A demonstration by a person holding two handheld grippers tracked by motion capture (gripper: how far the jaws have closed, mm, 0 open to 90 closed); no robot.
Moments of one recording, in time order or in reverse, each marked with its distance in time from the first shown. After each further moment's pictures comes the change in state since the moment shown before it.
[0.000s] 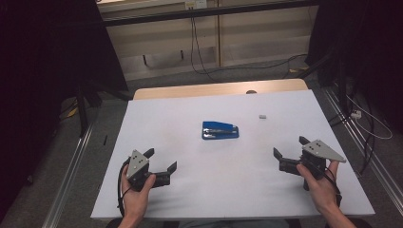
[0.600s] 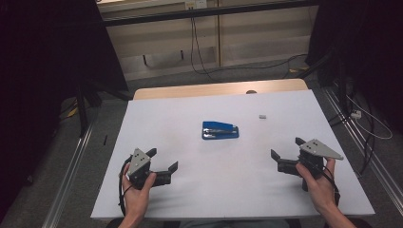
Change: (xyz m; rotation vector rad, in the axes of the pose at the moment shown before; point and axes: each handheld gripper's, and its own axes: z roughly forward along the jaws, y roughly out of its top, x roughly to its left) left arm 0.002 0.001 0.005 0.033 -0.029 -0.020; right arm 0.001 -0.001 0.006 0.037 0.058 0.015
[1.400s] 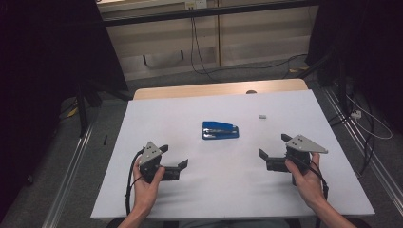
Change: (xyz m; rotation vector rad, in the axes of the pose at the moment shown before) left arm -0.005 0.010 0.032 0.046 -0.109 0.016; right arm 0.019 0.011 0.022 0.001 0.093 -0.060
